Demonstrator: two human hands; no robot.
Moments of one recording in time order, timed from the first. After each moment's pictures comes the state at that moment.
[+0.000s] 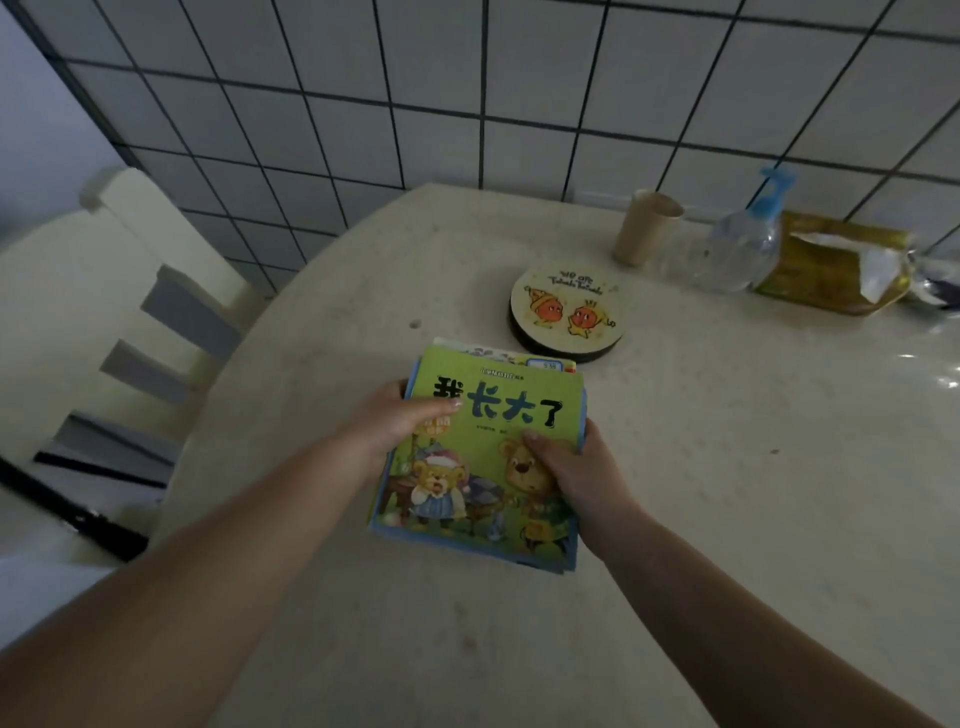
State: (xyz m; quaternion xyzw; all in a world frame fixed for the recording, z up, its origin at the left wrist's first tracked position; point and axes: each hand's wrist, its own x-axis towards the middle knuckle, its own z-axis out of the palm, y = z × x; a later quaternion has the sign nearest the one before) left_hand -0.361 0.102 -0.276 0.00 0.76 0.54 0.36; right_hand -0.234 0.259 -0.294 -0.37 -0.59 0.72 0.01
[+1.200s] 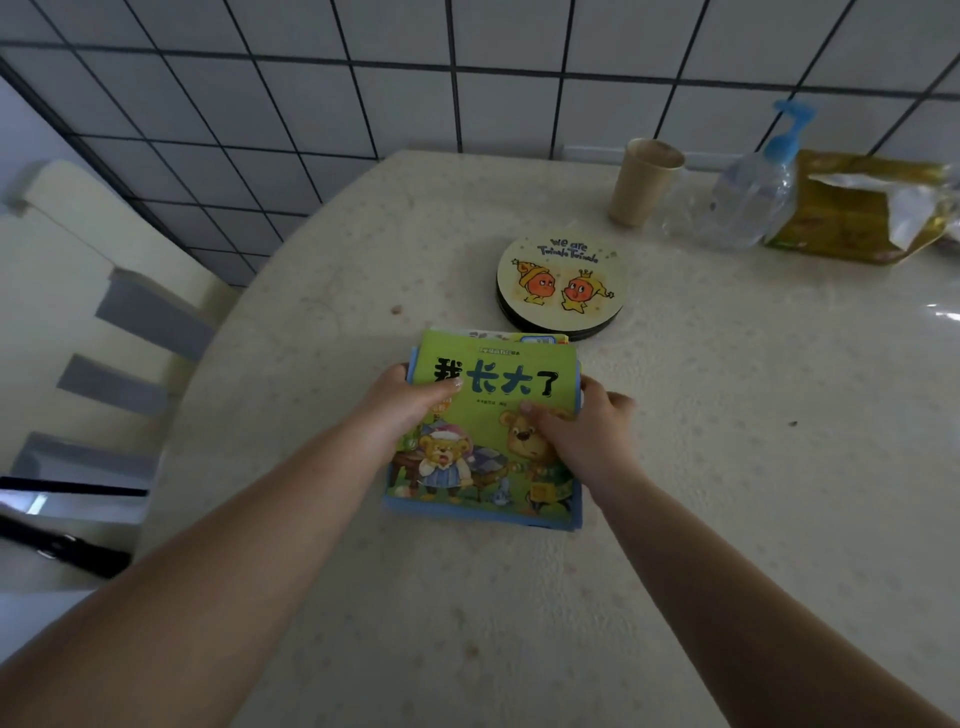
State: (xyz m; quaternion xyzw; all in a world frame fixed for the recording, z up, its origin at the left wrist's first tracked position) left_hand -0.380 0.130 -0.306 -0.04 0.80 0.48 0.35; right_hand -0.257 0.281 -0.303 -0.43 -0.76 0.49 -0.04
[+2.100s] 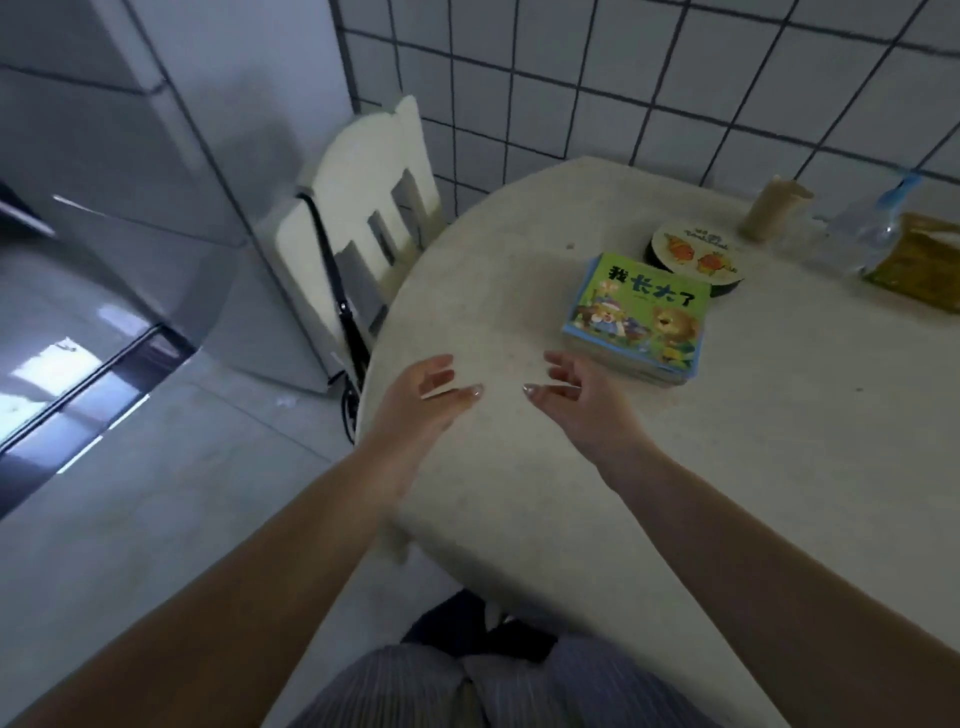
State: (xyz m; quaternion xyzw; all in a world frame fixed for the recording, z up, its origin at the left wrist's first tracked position) left_hand -0.144 -0.104 -0.237 -0.12 0.70 0.69 0.17; right_hand -0.121 0.067 -0.235 -0.16 -0.80 0.58 -0.02
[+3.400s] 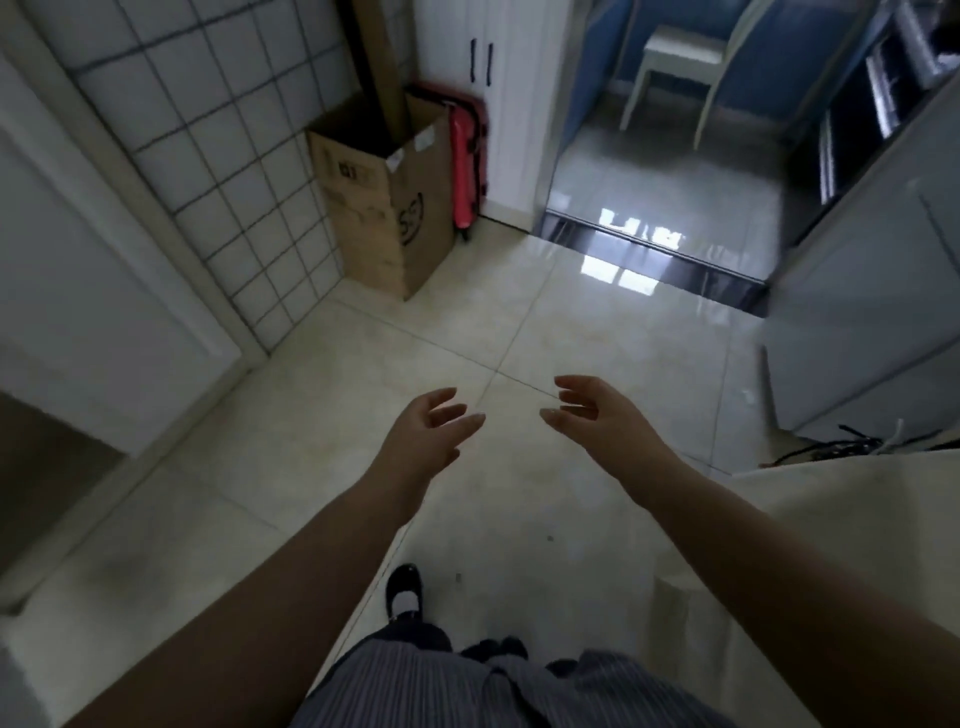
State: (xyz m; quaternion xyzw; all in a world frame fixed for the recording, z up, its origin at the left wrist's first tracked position) left_hand 0.458 -0.200 -0.259 -0.56 0.39 0.66 -0.33; right_hand 0.264 -0.171 -0.231 0.47 -0.70 0.31 -0.44
